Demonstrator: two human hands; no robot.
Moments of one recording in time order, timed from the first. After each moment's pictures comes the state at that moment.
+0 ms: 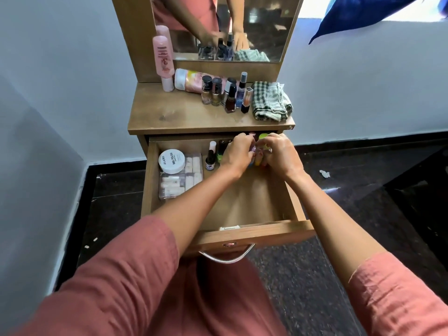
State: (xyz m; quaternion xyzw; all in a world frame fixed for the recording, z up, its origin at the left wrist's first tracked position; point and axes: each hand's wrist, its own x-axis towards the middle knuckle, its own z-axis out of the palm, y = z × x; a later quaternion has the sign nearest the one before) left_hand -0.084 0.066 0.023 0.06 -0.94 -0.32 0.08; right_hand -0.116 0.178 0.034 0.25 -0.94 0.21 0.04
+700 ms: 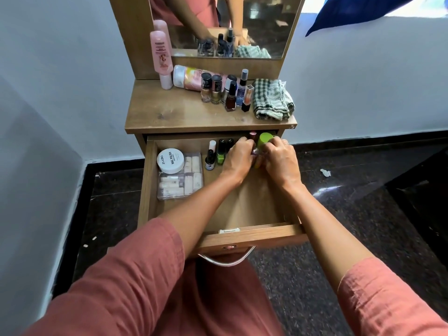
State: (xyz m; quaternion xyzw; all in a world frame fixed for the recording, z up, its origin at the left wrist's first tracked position) left_hand -0.086 0.072 0.007 0.08 -0.94 -0.32 0.08; right_hand -0.117 0.179 0.001 0.25 -0.95 0.13 0.15
